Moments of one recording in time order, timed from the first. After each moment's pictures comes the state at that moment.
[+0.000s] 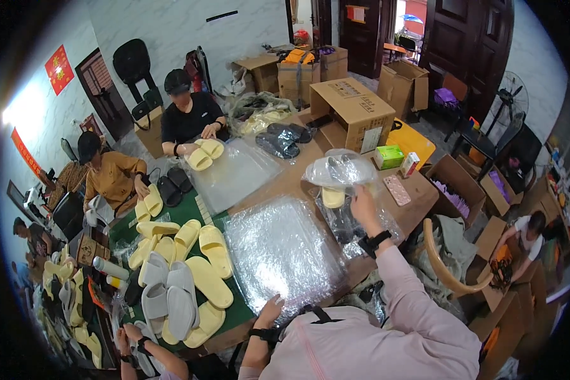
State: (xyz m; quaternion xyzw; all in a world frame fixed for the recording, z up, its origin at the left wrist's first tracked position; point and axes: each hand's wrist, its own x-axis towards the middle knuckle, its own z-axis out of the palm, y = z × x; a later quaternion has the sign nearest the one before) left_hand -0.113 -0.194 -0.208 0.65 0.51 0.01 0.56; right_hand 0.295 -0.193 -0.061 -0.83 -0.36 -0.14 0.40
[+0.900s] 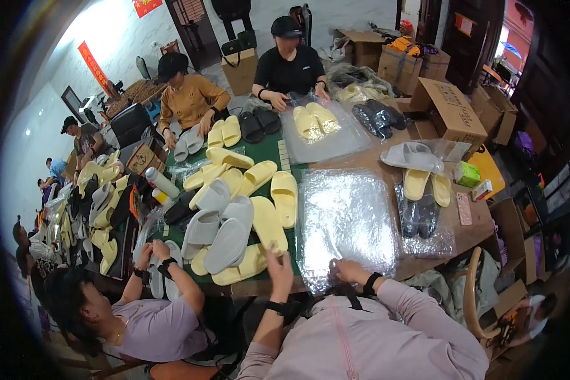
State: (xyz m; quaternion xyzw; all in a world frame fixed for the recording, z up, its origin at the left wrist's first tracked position) left_hand -0.192 -0.192 -0.138 0.51 0.58 0.50 0.38; right_hand 0.046 -0.231 -0.206 -0.59 -0.74 0.33 -0.03
